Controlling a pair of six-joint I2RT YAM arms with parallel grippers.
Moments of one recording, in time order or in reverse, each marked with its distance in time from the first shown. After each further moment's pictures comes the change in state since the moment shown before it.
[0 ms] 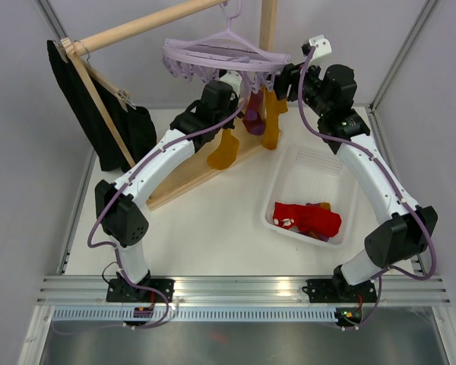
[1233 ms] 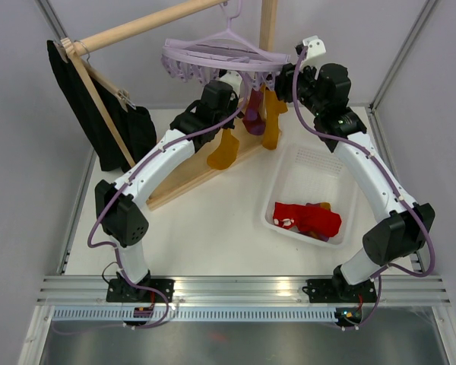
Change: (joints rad) left arm 0.000 0.000 0.000 0.000 0.001 0.000; right arm 0.025 0.024 0.035 -0.066 0.046 -0.019
